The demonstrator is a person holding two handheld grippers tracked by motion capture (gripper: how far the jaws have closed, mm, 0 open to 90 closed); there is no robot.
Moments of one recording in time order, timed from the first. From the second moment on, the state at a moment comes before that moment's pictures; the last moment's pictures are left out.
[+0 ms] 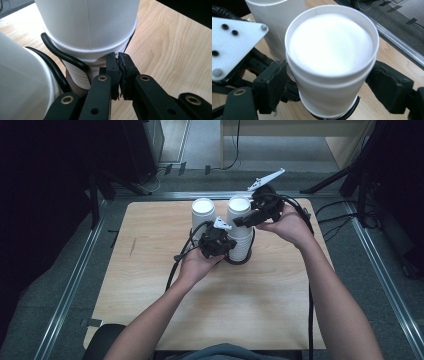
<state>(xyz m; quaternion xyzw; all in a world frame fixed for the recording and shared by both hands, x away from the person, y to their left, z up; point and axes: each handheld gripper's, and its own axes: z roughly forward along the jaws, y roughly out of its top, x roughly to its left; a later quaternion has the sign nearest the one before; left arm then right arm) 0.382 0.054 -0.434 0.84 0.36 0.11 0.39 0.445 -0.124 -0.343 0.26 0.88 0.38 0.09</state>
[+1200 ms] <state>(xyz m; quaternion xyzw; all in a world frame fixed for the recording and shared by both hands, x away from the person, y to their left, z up) 0.382 0.057 -0.434 0.84 0.36 0.12 0.39 0.453 -0.104 -0.312 0.24 0.89 0.37 0.12</state>
